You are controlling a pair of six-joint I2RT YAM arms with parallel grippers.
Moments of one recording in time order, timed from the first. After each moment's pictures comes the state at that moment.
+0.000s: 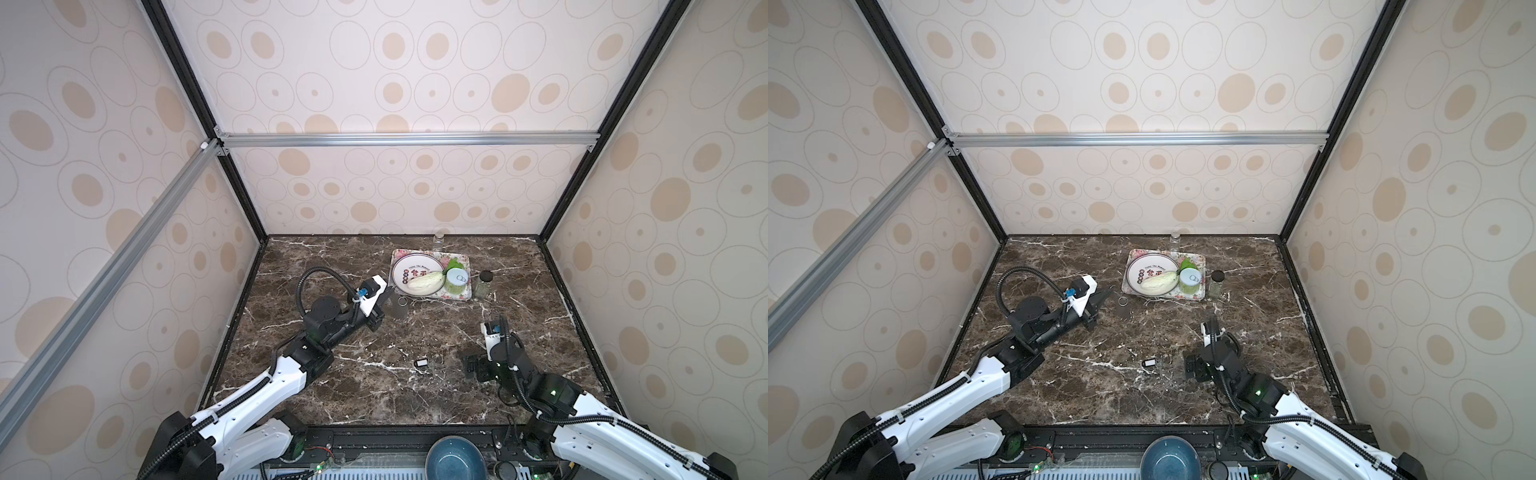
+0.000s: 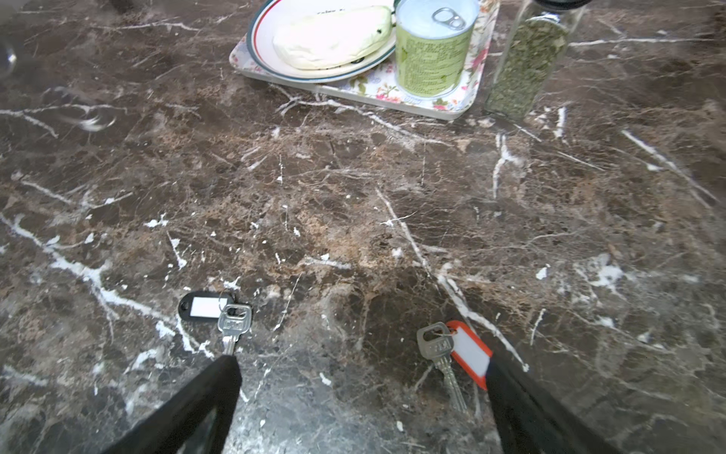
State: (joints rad) left arm -0.62 1.03 0.61 0.41 0.22 0.19; right arm 0.79 0.63 0.38 -0.46 0.38 0.44
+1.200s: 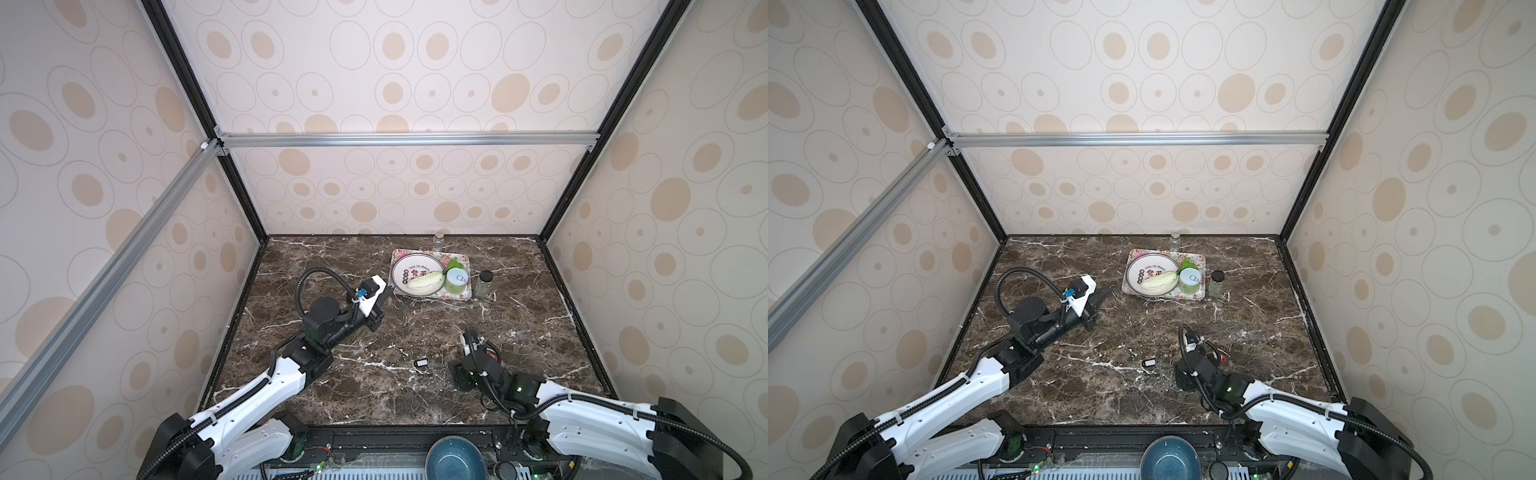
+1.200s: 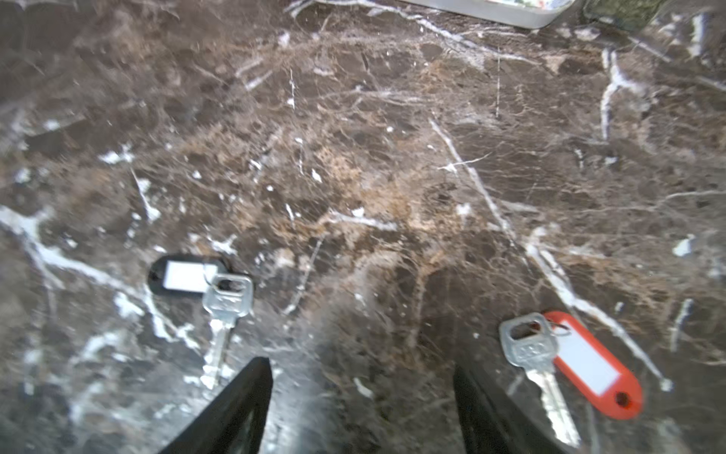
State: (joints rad) left arm -0.62 1.02 0.61 0.41 0.21 0.20; right arm 0.92 0.99 0.29 -0.13 0.39 0.52
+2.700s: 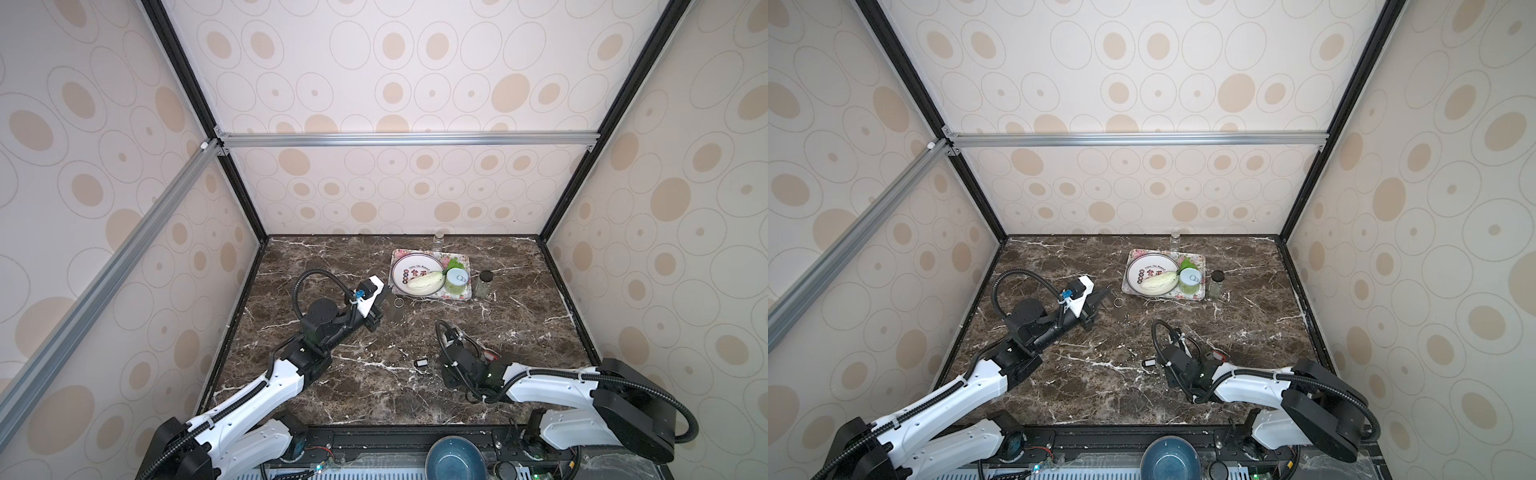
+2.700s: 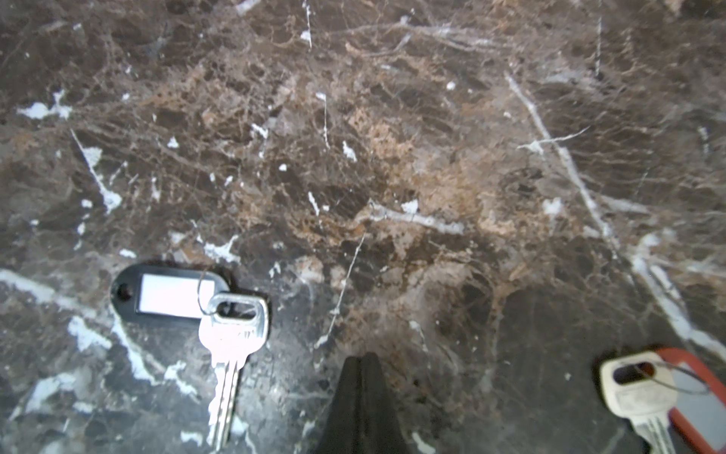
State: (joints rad) left arm -0.62 1.00 0.60 0.41 0.18 0.20; right arm 0.96 1.30 0.42 -0.14 0.36 0.58
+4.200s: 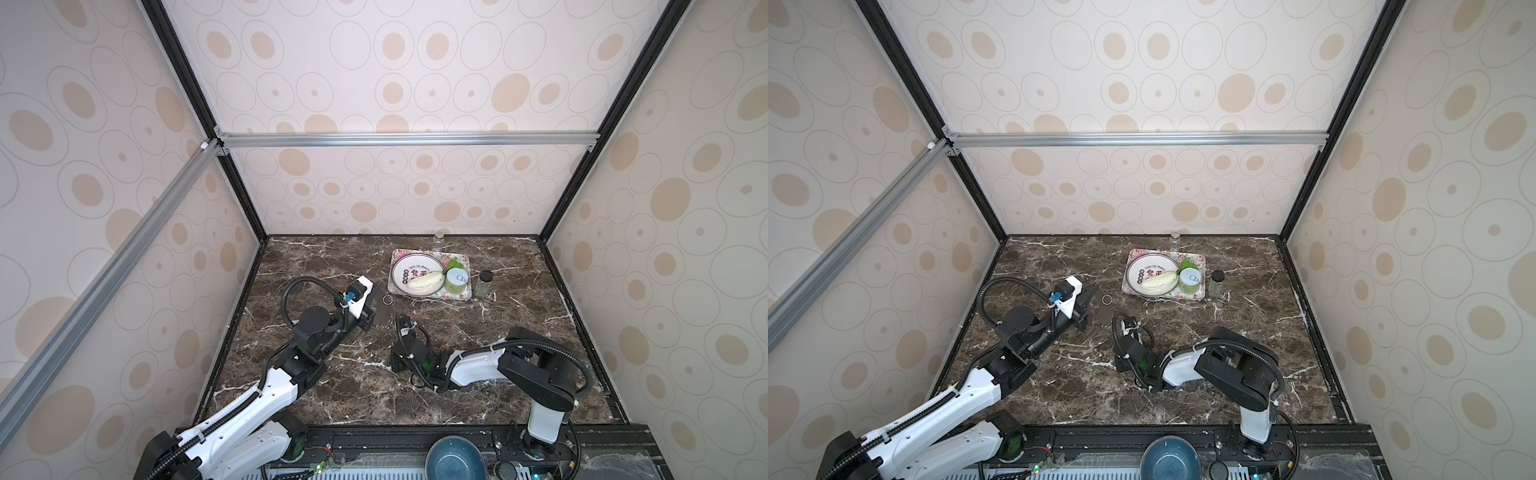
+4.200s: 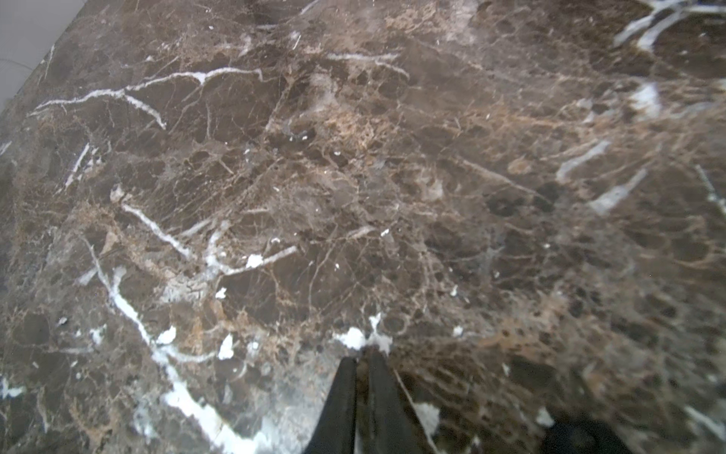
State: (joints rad) left arm -0.62 0.92 0.54 0.44 0.04 0.20; right arm 1.05 1.84 0.77 0.34 0.29 0.67
